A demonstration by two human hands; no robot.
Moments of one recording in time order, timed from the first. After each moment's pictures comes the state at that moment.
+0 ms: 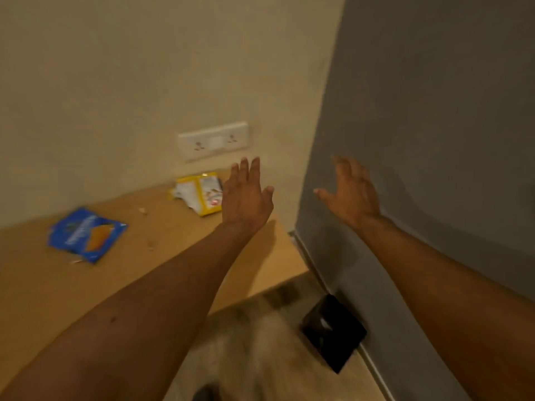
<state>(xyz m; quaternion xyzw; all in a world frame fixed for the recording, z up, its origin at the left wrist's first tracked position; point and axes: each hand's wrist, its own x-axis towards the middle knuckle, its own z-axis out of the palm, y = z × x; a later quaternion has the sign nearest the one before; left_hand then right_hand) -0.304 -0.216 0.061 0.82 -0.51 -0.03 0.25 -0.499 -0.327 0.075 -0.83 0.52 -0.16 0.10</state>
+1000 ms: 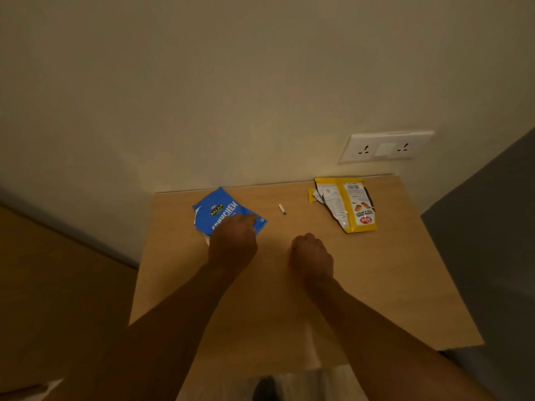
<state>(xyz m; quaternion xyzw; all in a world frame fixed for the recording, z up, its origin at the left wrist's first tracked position) 0.022 -0.014 -0.044 0.90 -0.39 -0.09 0.19 -0.117 -0.129 -0.084 -0.88 0.42 0.08 0.20</state>
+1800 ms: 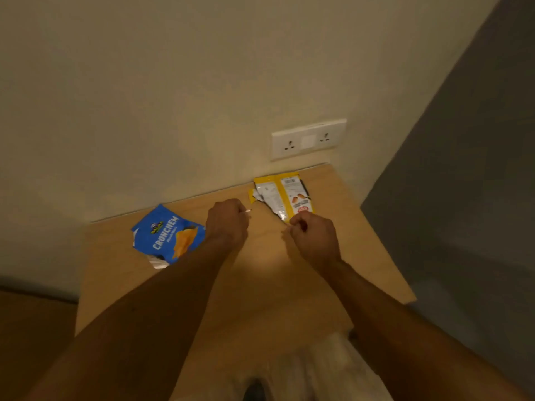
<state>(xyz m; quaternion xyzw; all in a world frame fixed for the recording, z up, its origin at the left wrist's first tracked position) -0.021 -0.130 -0.032 0.88 -0.41 -0.12 0.21 -0.219 -0.207 -0.033 -0.78 0.47 -0.20 0.36</state>
